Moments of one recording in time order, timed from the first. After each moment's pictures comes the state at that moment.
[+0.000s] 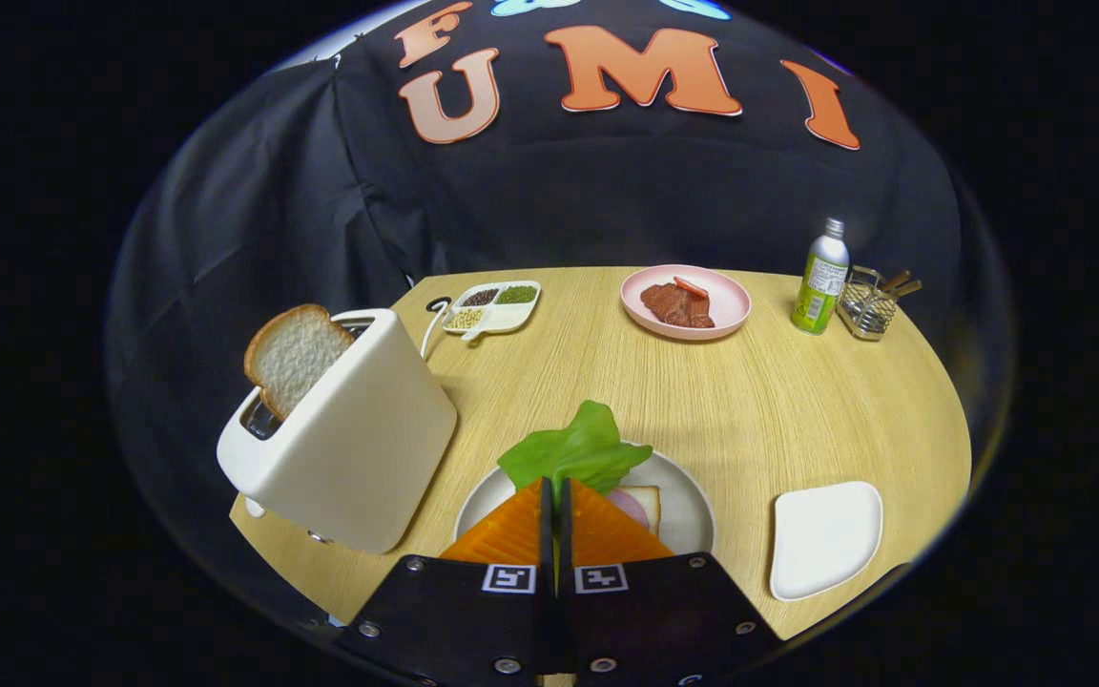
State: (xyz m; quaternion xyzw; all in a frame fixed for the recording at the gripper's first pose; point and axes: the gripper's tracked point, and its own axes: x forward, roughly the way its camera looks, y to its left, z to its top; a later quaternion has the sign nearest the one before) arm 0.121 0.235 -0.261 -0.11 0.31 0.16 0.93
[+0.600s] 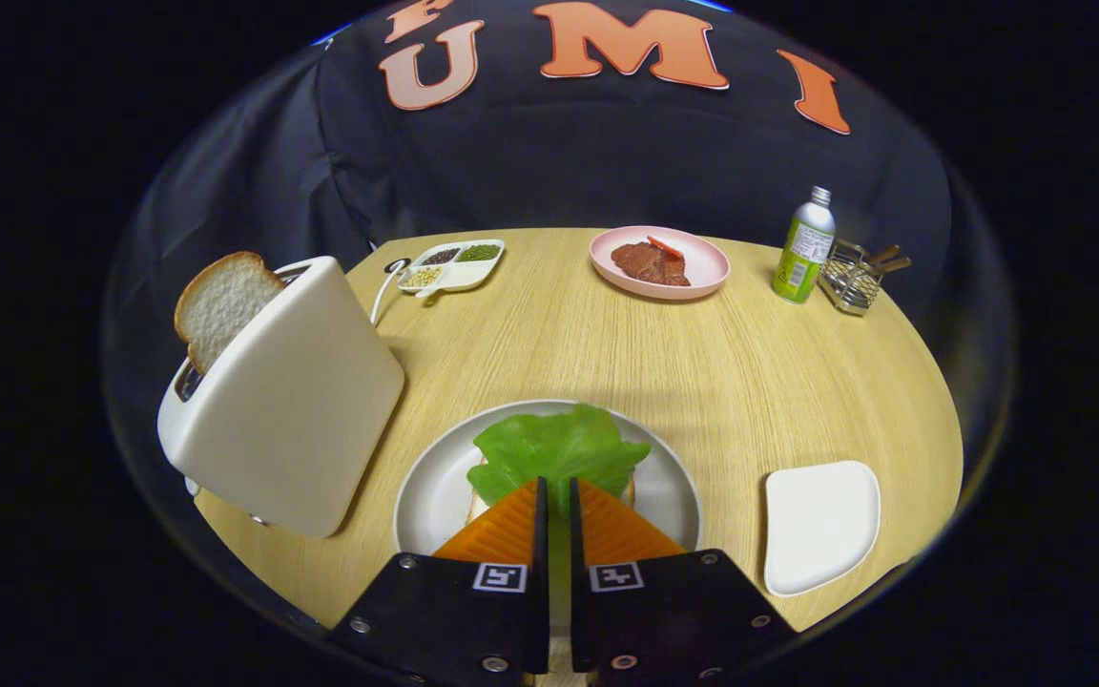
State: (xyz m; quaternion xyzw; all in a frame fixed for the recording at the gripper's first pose) arm 0.135 0.202 -0.291 -0.13 0.34 0.10 0.93
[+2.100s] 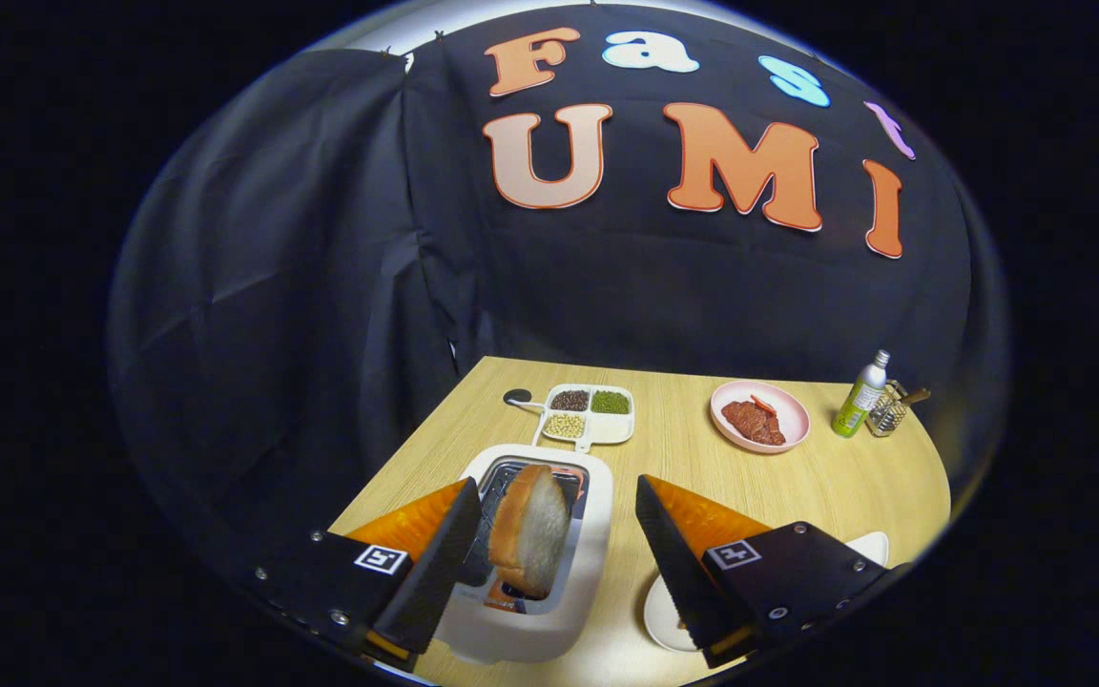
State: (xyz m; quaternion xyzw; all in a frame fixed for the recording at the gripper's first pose) arm 0.105 0.447 -0.185 -0.15 0.19 0.15 0.96
